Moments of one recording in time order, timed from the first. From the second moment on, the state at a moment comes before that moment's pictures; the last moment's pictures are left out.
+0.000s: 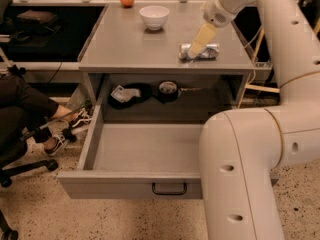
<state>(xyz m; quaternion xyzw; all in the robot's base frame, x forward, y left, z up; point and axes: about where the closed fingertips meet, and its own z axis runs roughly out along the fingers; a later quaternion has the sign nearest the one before) 0.800 -0.130 0.916 -0.60 0.72 0.03 0.34</state>
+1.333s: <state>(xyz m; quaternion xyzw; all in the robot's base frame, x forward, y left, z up) 0.802 -0.128 0.812 -0.60 0.75 0.08 0.25</state>
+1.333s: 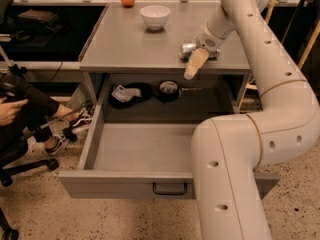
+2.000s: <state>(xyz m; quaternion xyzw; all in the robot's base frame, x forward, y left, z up) 0.800 -0.127 0.812 -0.60 0.75 0.08 0.24</state>
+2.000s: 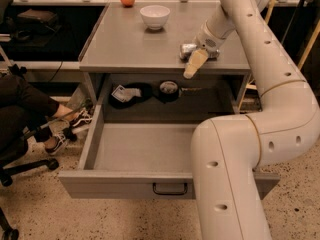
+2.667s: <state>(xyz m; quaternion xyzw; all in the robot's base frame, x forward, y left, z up) 0.797 -0.126 0.819 -0.60 0.75 0.08 0.24</state>
